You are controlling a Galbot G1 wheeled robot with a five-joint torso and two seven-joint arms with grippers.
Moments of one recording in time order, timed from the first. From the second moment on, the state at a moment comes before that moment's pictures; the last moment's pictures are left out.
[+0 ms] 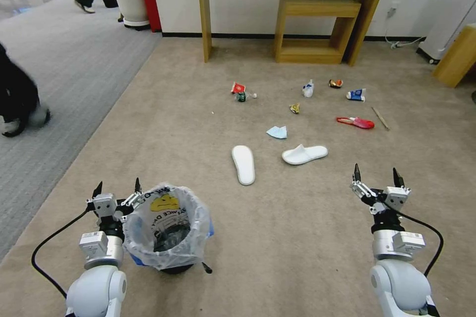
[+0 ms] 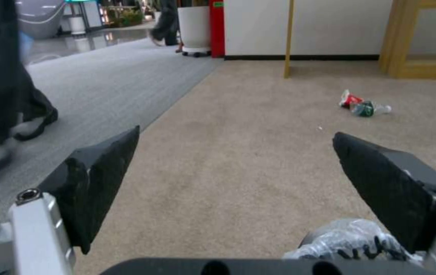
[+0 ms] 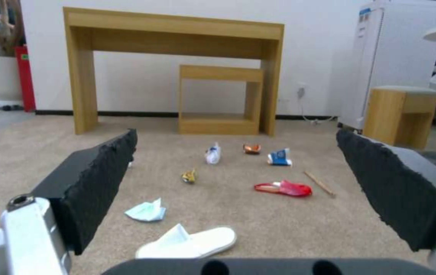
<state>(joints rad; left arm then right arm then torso) 1.45 -1.48 -0.76 -1.96 -0.10 0.02 -0.02 -1.43 1.34 0.71 1.89 0.21 0.23 0.10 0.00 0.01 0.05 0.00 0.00</state>
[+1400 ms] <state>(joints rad) 1.50 -1.31 -0.64 -2.04 -0.32 0.28 -0.23 -1.49 1.30 0.72 1.92 0.25 0.21 0.12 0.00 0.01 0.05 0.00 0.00</state>
